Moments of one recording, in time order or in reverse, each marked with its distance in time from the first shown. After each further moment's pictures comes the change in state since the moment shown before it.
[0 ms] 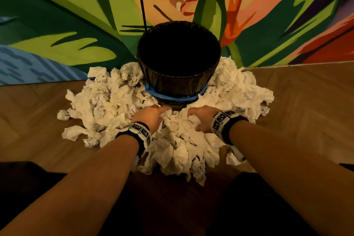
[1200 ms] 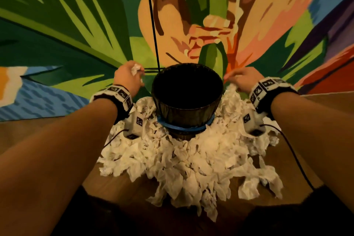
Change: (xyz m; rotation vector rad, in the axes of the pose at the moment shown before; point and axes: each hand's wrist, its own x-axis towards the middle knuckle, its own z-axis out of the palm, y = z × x) left_hand 0.023 -0.033 -0.210 -0.777 0.678 -0.221; right_hand -0.053 0.062 -0.174 0.769 0.714 0.166
